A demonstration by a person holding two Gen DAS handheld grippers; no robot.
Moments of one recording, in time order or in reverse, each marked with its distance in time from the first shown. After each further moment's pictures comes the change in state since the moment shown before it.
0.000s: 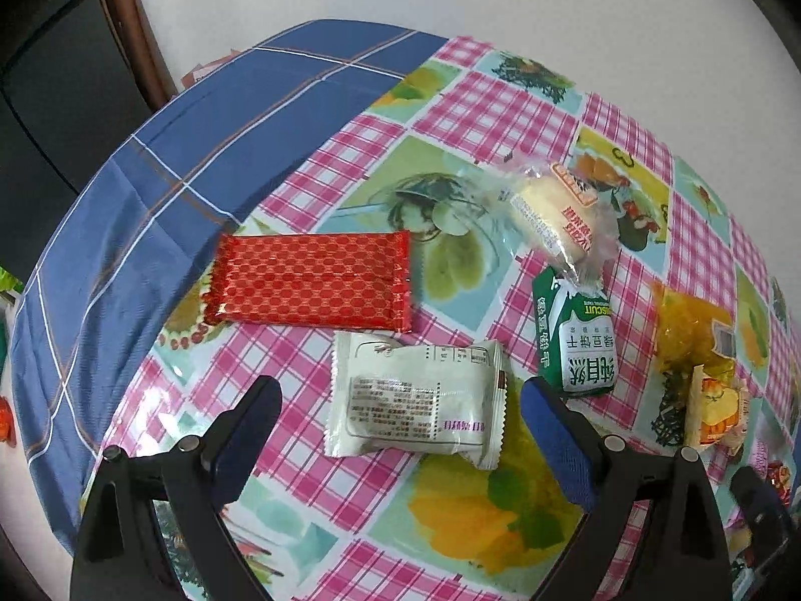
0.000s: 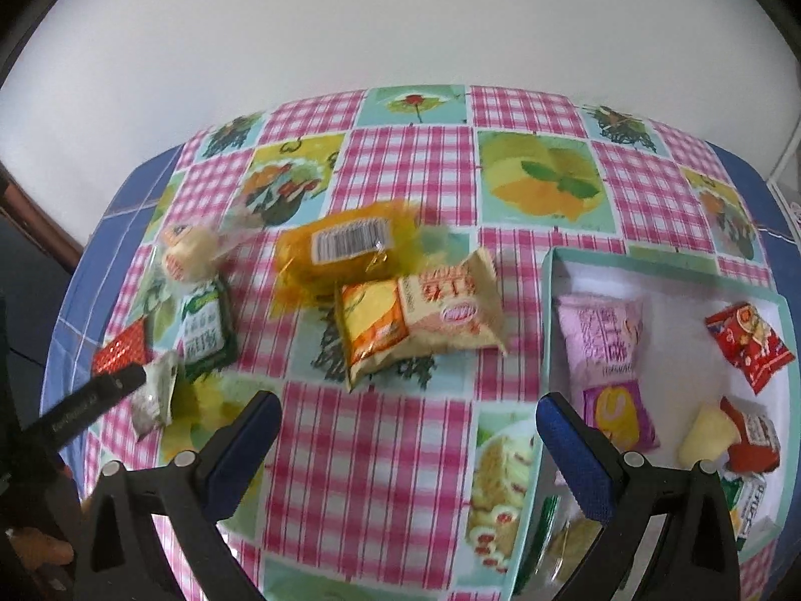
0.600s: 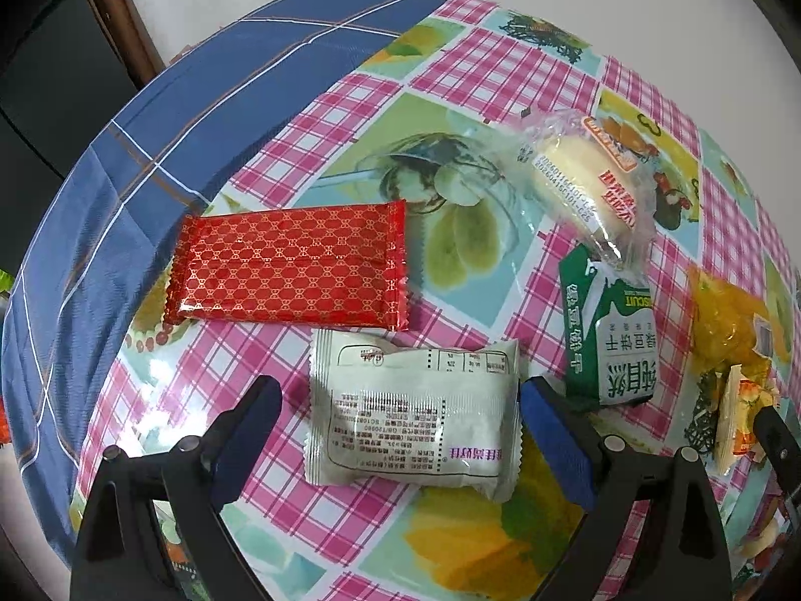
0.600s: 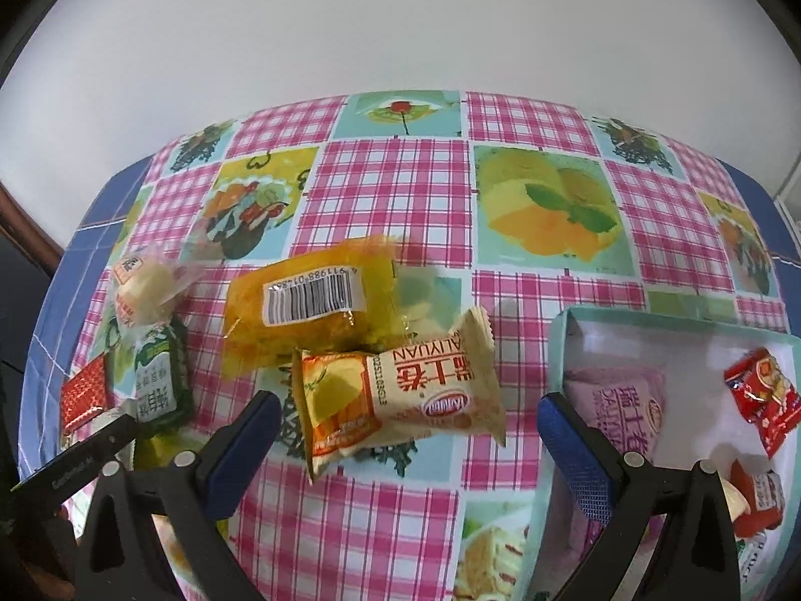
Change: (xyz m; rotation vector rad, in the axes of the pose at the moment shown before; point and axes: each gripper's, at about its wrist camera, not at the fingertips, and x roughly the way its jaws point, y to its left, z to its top) left arm 0.040 -0.009 0.005 0.010 0.074 0.025; right arm 0.042 -0.002 0.025 -0.020 -0.011 -0.037
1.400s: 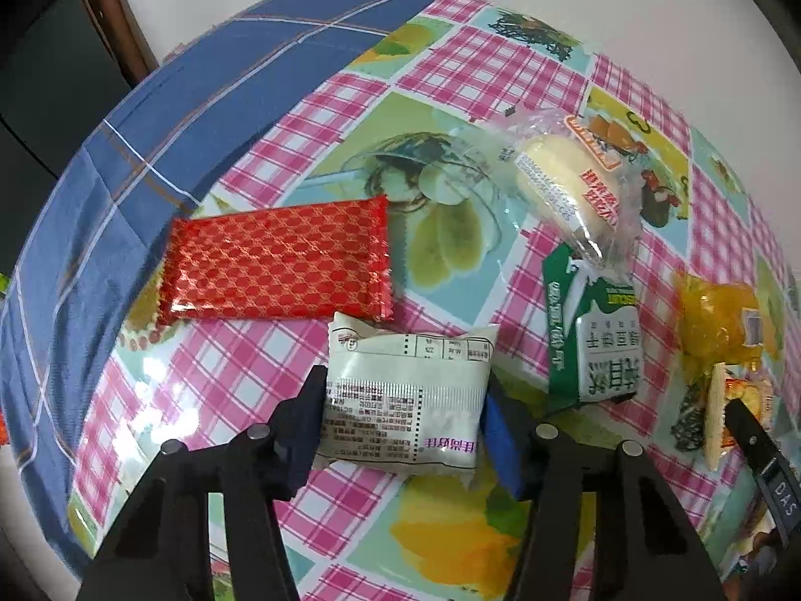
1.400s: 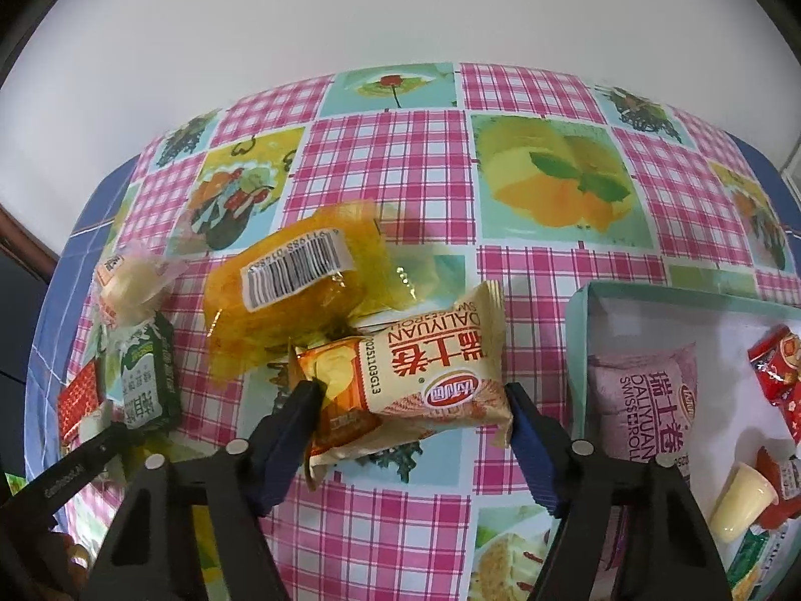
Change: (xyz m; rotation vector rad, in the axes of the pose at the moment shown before) left arm 0.000 0.001 0.002 0.001 0.014 -0.044; right arm 0.012 -0.005 -0.004 0.050 0.038 0.021
